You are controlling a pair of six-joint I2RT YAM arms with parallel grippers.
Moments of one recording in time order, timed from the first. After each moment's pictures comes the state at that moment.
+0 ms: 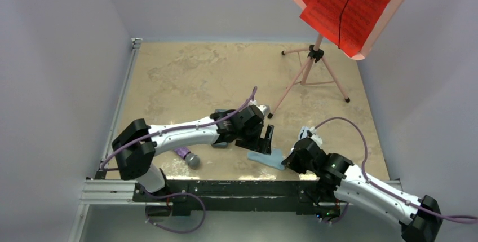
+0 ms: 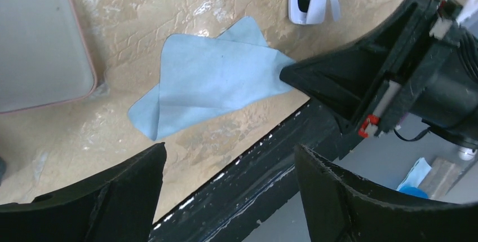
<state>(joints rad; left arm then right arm) -1.08 1.56 1.09 -0.43 0.10 -0.76 0.86 0.55 0.25 -0.67 0.18 1.33</state>
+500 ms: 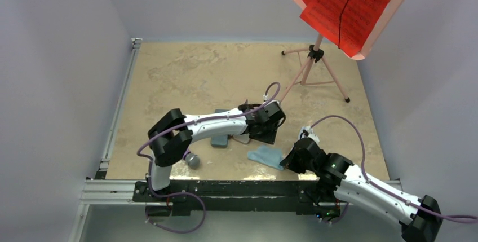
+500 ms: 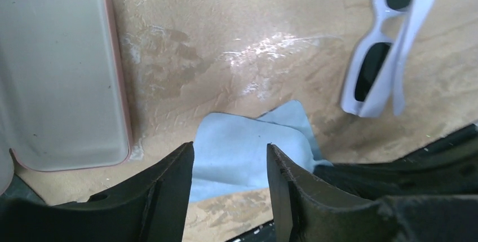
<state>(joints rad) -1.10 1.90 1.44 -0.63 -0.12 -0.77 0.86 0.55 0.25 -0.62 0.12 1.22</state>
